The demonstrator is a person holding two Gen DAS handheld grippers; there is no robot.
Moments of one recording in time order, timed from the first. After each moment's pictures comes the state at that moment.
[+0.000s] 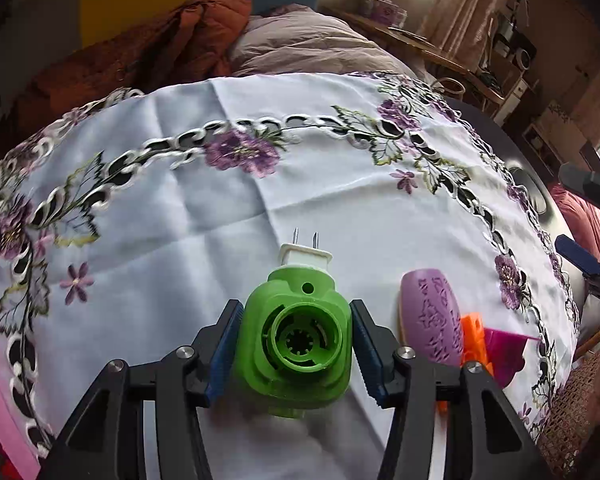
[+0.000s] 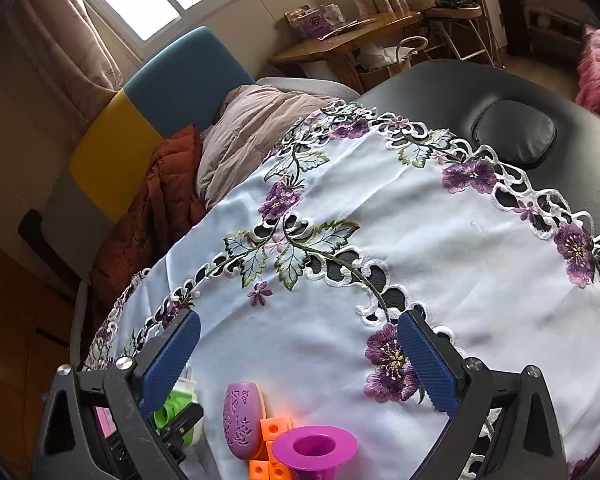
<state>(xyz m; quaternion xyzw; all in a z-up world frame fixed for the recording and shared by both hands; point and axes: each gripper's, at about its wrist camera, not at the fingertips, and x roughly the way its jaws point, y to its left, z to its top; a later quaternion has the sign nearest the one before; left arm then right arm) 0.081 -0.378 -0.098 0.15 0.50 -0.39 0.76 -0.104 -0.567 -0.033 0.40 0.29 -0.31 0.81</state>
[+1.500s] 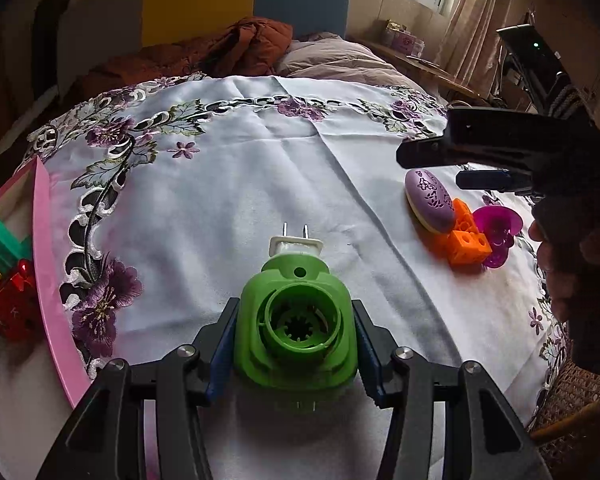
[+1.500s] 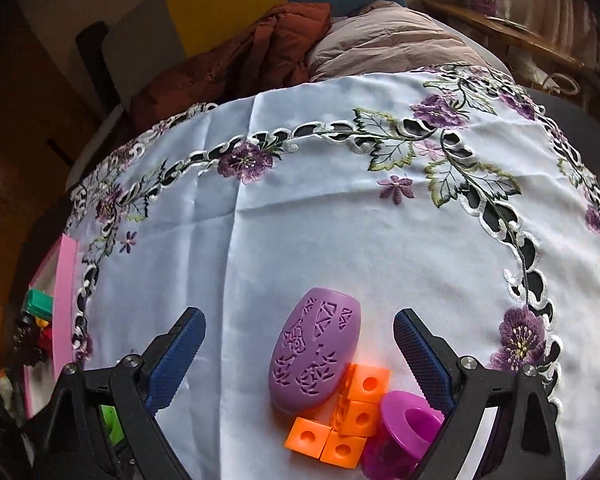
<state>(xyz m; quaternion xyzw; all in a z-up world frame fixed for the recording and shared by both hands) 0.007 -0.268 -0.101 0.12 0.45 -0.36 0.81 -0.012 -0.477 -0.080 0.20 0.48 -0.14 0.84</state>
